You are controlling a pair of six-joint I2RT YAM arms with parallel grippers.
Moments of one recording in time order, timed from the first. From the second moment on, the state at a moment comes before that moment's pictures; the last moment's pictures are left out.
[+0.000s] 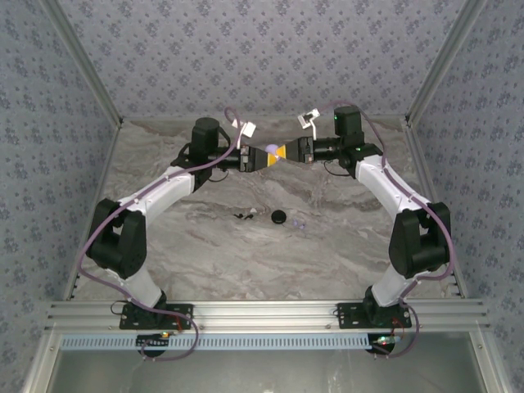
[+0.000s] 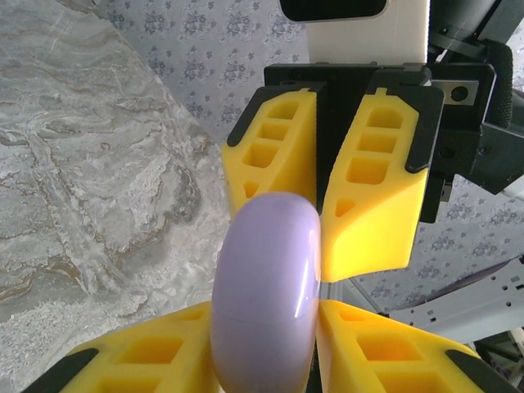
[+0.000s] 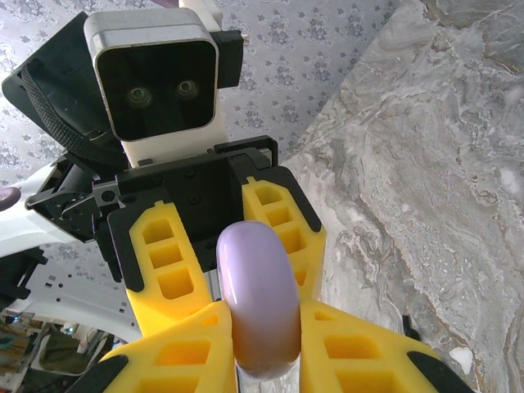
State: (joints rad) left arm -0.47 1.68 1.25 0.13 0.99 -0.59; right arm 0.27 1.65 1.34 -0.18 -1.14 0.40
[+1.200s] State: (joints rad) left arm -0.49 1.59 1.17 0.15 0.87 -0.33; right arm 0.28 1.53 1.36 -0.50 -0.88 0.18
